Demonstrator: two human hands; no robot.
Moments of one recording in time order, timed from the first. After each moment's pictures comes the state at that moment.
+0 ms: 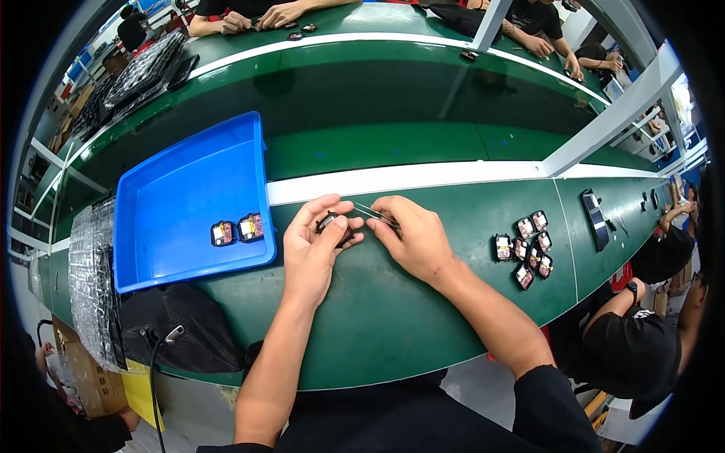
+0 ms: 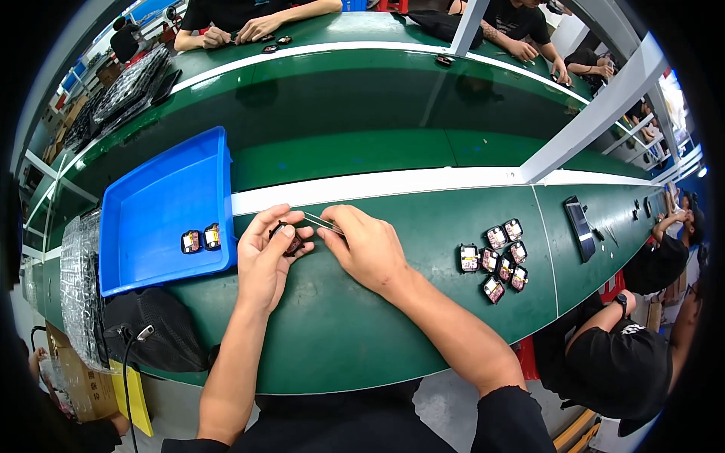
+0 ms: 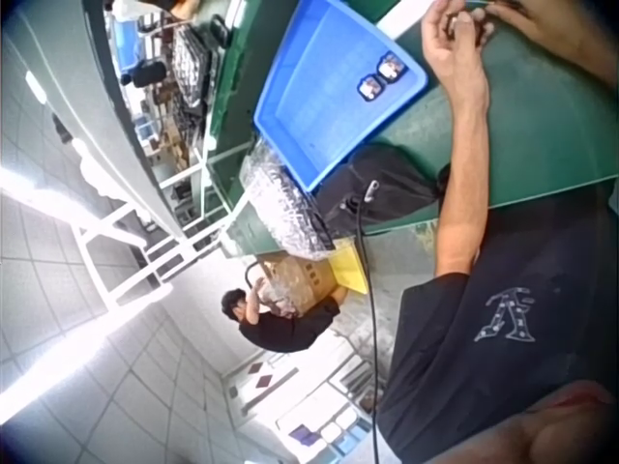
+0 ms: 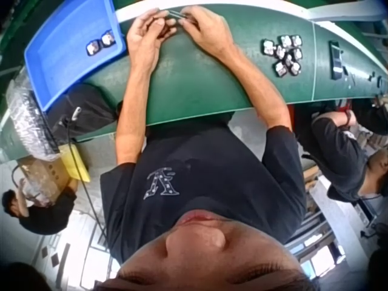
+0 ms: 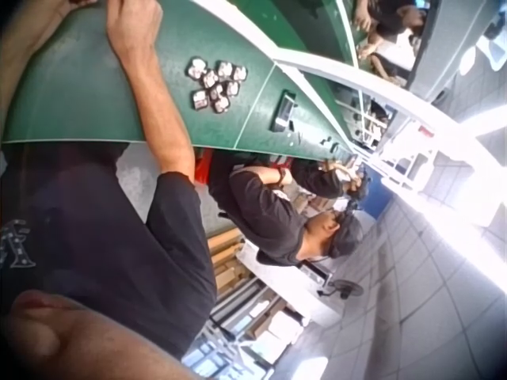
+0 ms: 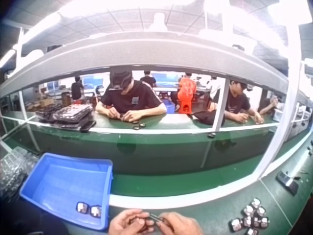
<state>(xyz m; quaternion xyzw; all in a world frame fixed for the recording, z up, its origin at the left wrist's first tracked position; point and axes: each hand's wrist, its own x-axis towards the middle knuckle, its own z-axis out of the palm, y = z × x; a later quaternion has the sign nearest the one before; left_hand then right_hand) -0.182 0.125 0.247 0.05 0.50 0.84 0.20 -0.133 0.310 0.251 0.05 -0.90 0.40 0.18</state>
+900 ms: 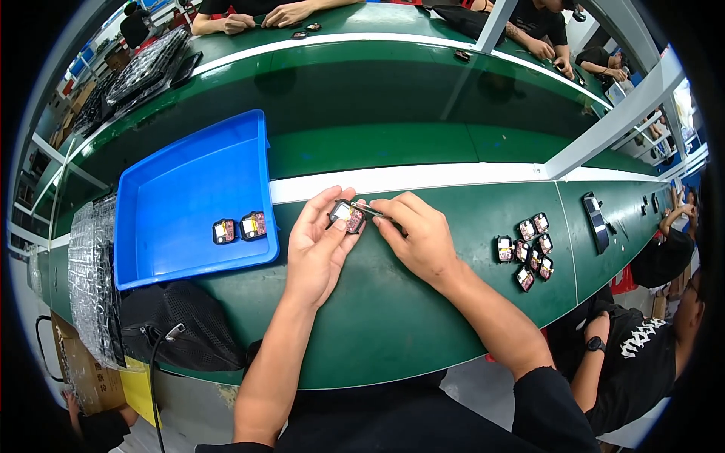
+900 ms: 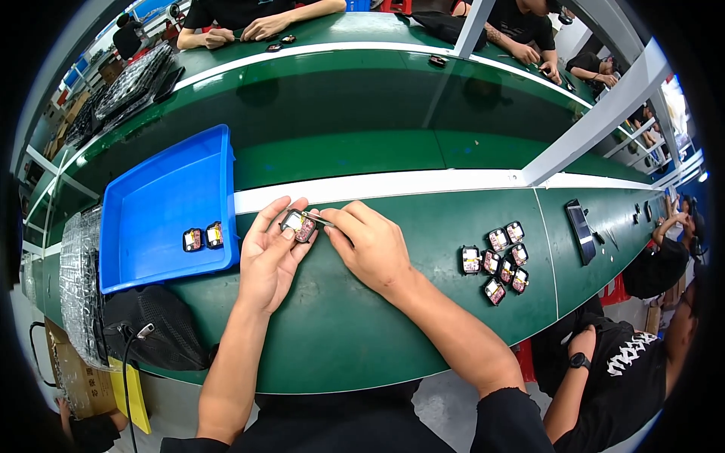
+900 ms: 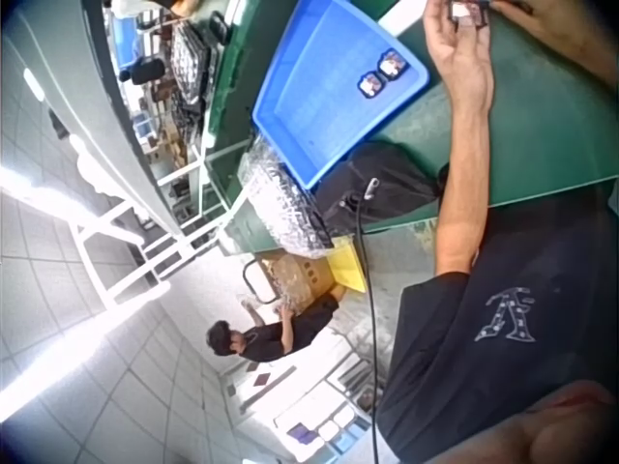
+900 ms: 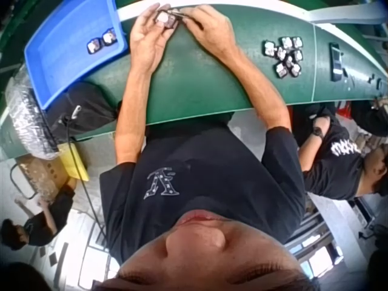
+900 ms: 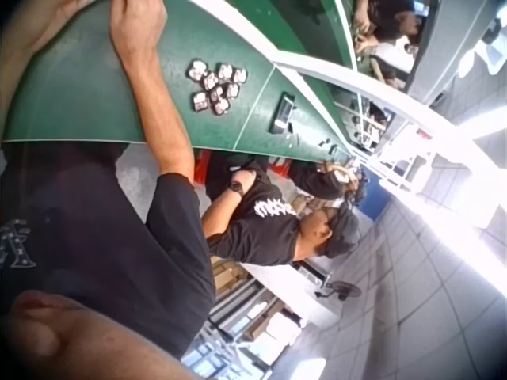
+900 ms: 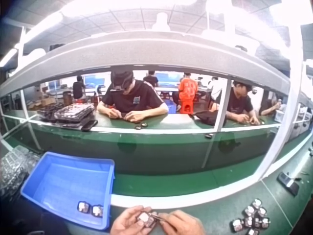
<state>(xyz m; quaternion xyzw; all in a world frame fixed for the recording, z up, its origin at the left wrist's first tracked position) -0.182 0.124 0.247 0.07 0.40 0.88 0.23 -0.134 0.311 0.253 0.07 -0.90 0.35 0.24</state>
